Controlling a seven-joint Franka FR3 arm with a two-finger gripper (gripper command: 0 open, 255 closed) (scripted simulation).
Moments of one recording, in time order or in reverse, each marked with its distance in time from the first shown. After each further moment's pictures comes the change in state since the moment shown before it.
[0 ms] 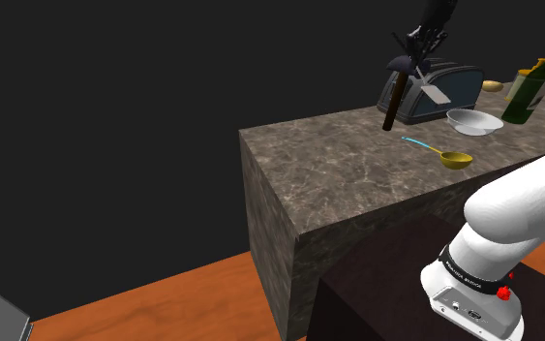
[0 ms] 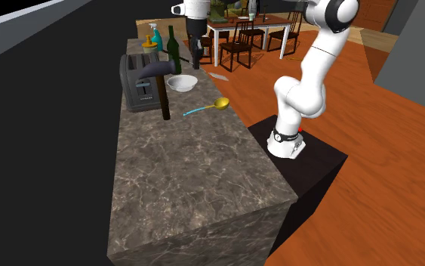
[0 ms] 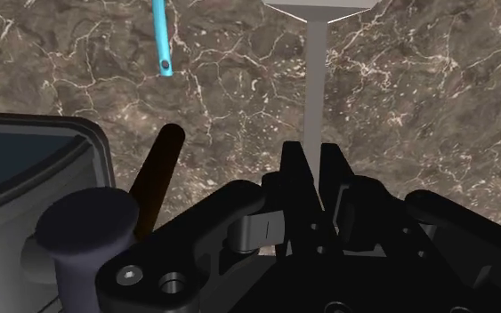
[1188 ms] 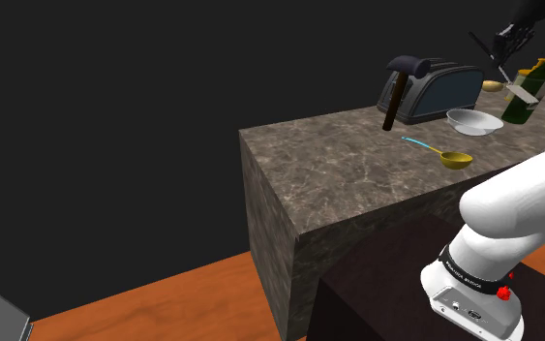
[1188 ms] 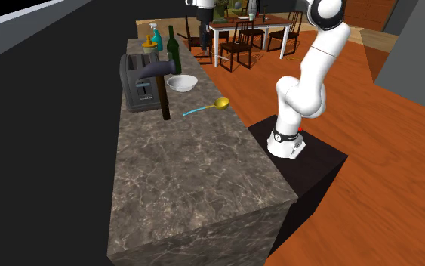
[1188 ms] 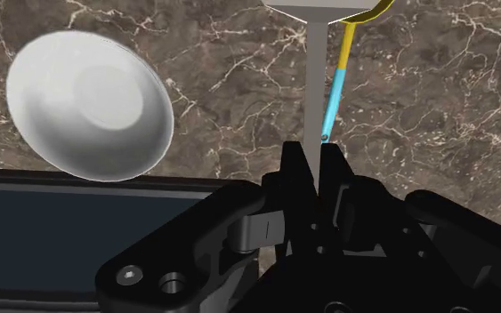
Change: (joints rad) arm -0.123 0.045 -0.343 0.111 -0.073 -0.033 -0.458
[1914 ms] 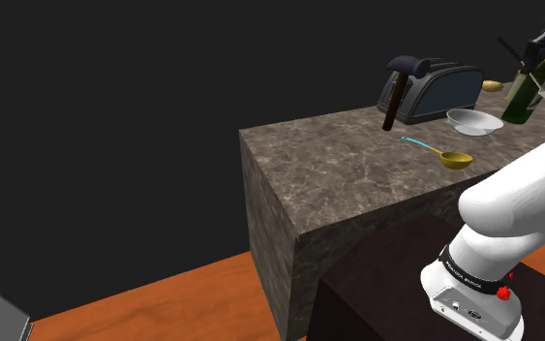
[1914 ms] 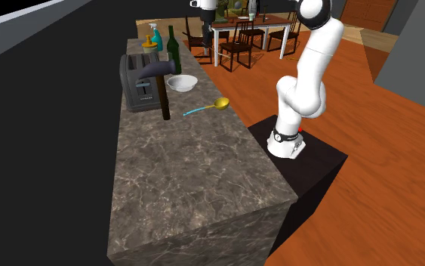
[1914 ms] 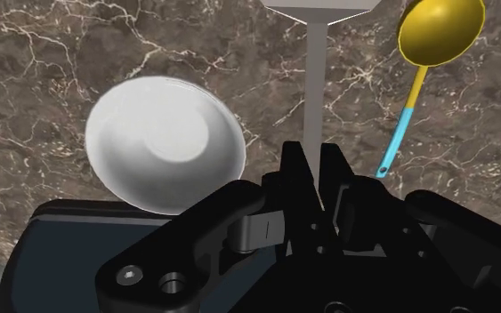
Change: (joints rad) arm -0.031 0.132 -0.185 0.093 0.048 0.035 -0.229
